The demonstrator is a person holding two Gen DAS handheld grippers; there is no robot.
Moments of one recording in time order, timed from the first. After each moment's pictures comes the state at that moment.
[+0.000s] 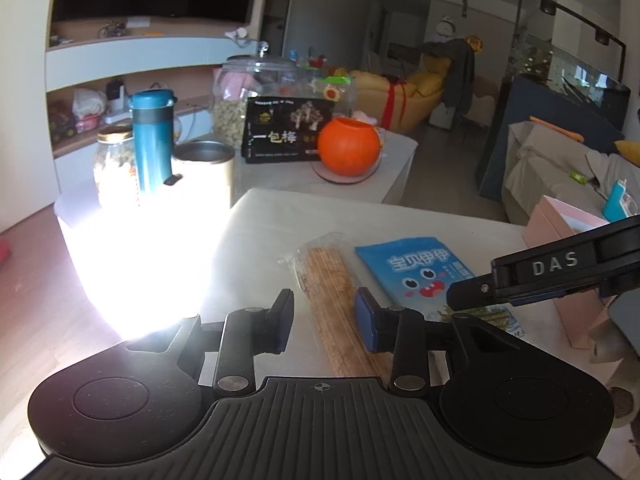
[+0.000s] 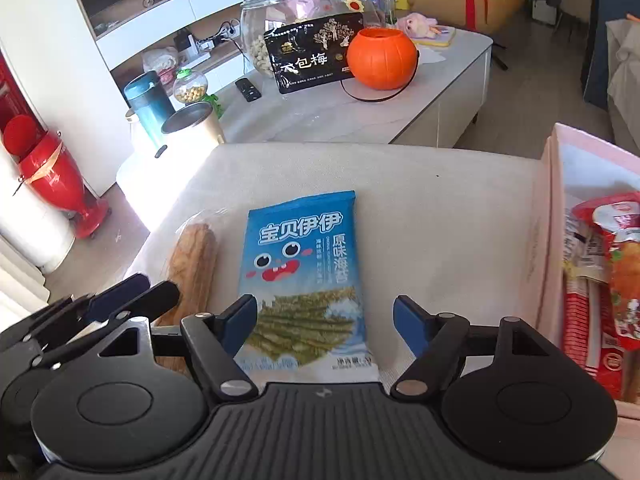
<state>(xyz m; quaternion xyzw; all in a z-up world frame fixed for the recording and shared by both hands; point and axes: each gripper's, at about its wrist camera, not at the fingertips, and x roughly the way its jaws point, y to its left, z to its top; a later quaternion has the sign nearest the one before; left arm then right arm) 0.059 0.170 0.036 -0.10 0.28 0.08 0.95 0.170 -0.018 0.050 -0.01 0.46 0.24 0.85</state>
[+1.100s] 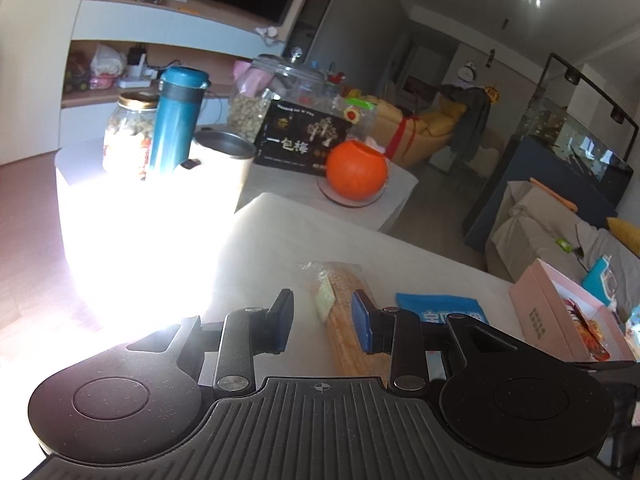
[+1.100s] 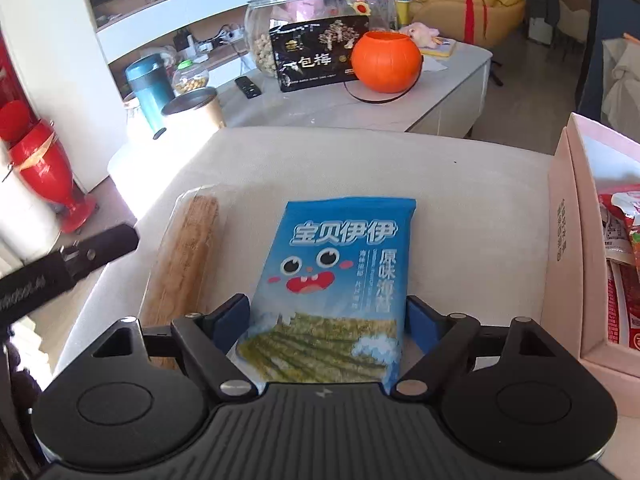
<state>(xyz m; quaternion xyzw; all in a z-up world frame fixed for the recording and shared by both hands) 0.047 0.195 0.035 -0.20 0.25 0.06 0.94 0.136 -0.003 0.028 -0.05 0.43 0.24 0.87</state>
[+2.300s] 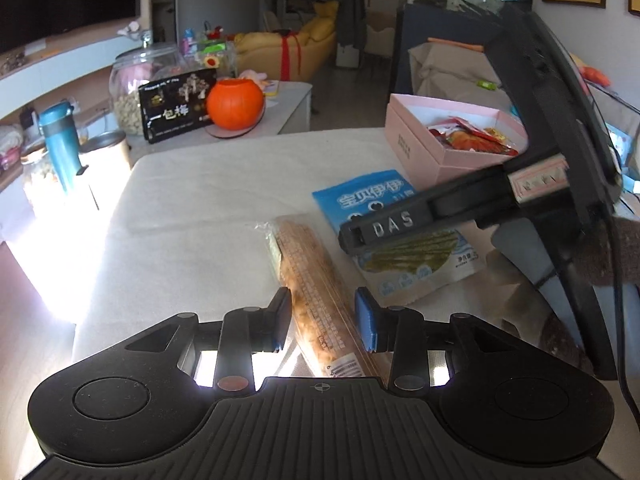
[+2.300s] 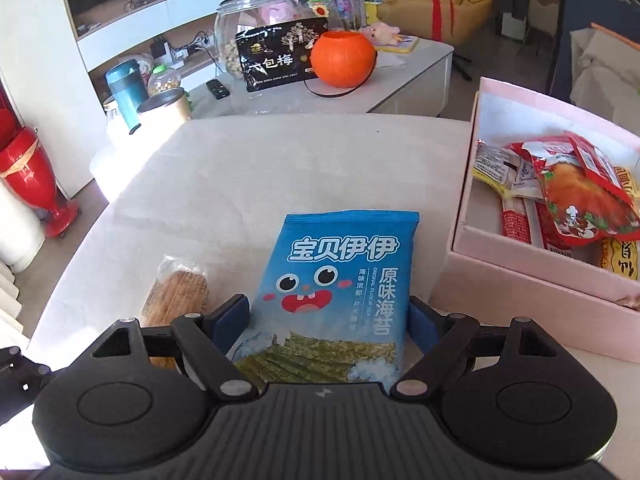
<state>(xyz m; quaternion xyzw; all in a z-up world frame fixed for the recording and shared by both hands) -0.015 0.072 0.040 0.00 0.35 -0.06 0.94 0.103 -0.063 0.030 -0.04 0.43 0.21 0.88</state>
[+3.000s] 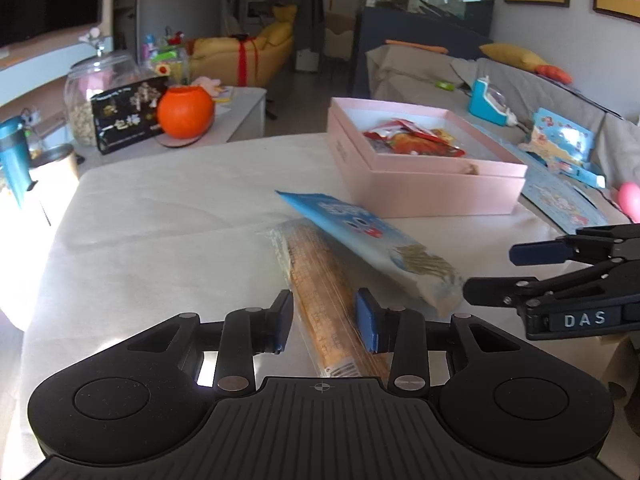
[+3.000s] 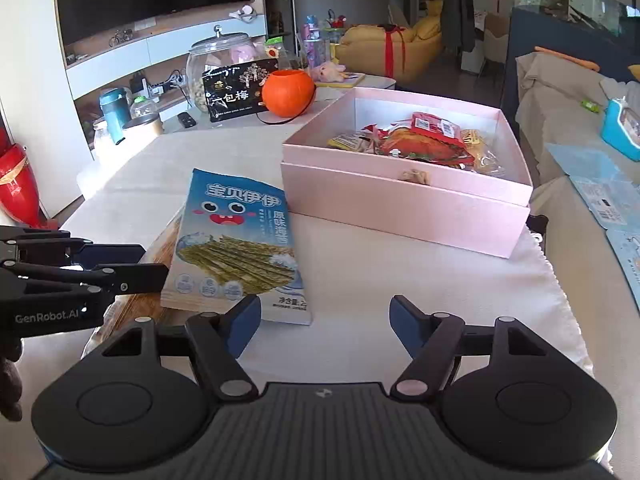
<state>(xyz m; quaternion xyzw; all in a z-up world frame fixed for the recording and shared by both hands) -0.012 0.044 0.040 0.00 0.34 -0.11 0.94 0.000 -0.184 0.045 -0.03 0.36 0.16 0.92</state>
